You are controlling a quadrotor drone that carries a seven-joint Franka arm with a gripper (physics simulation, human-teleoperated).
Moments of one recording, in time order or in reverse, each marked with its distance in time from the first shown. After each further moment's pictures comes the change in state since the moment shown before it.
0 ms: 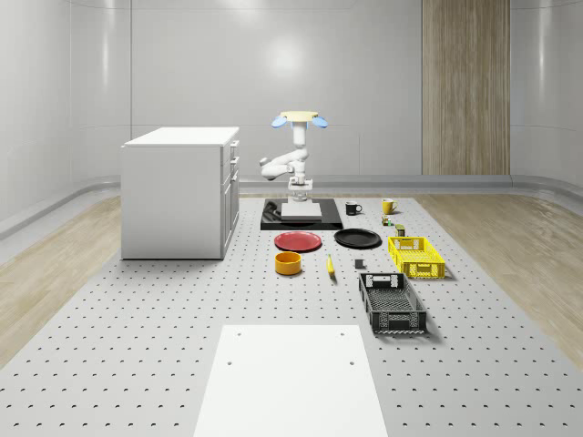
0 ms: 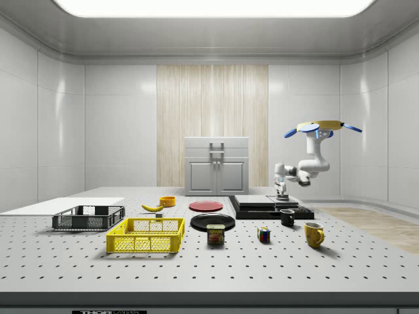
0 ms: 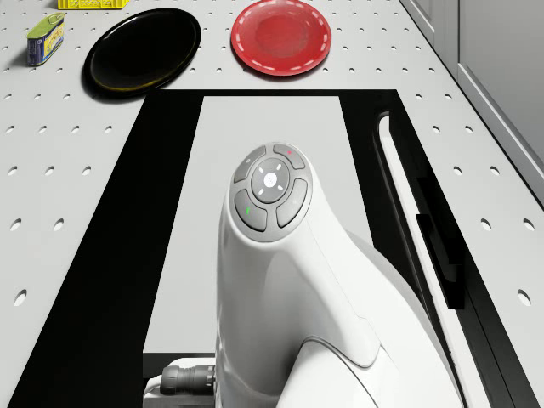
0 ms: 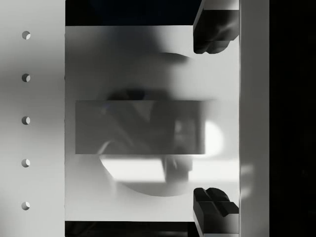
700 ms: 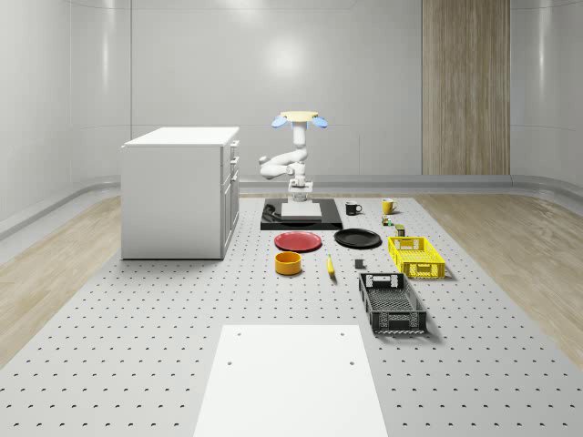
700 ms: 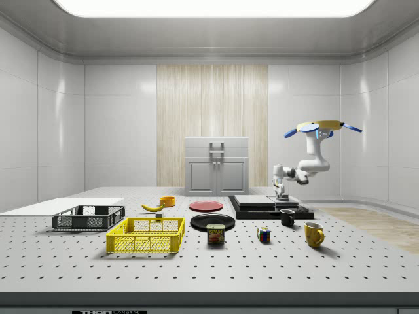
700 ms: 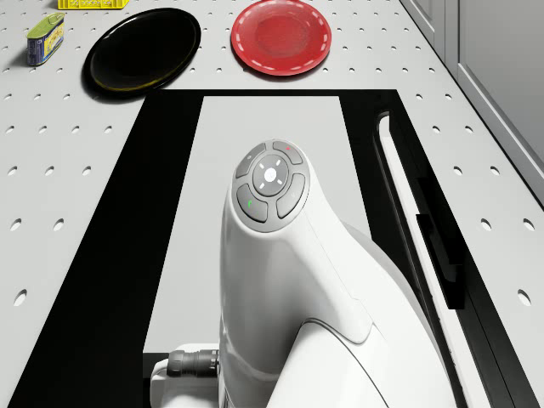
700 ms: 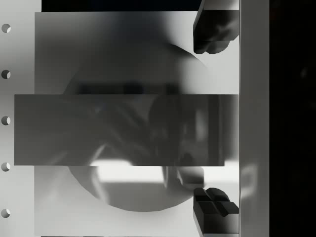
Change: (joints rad) arm -0.048 -0.065 -0.025 0.046 -0.014 0.085 0.012
